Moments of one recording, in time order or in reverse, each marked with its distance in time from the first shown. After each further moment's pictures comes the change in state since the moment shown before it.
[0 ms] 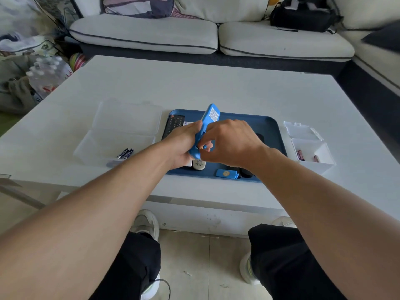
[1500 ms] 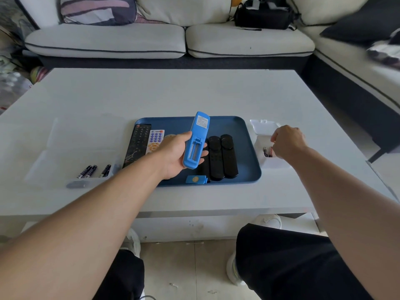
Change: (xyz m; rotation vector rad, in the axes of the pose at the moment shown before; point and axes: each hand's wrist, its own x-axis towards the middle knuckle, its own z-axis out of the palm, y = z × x) left_hand 0.035 -0.019 0.055 -0.016 -0.099 -0.121; right_hand -0.080 0.205 0.018 0.043 -0.002 1.039
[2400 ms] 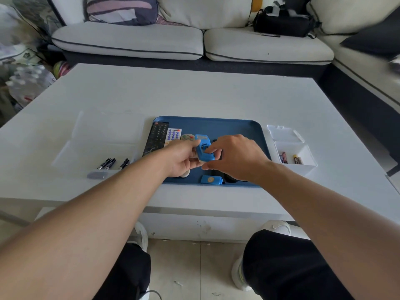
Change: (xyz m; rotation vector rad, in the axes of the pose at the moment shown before) left_hand -0.001 0.001 -0.031 -0.058 0.052 -0.075; right_hand -0.118 -0.121 -0.011 0.019 -0.171 -0.777
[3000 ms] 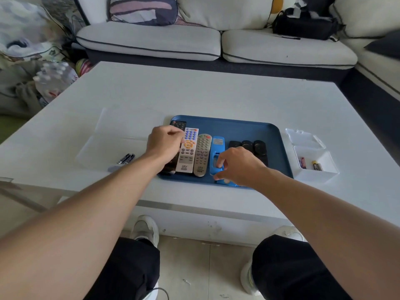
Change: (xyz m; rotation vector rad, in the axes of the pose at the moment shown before) left_hand -0.006 0.009 -0.068 0.541 0.535 0.521; right_hand 0.032 -0.007 0.047 -0.048 -0.185 0.051
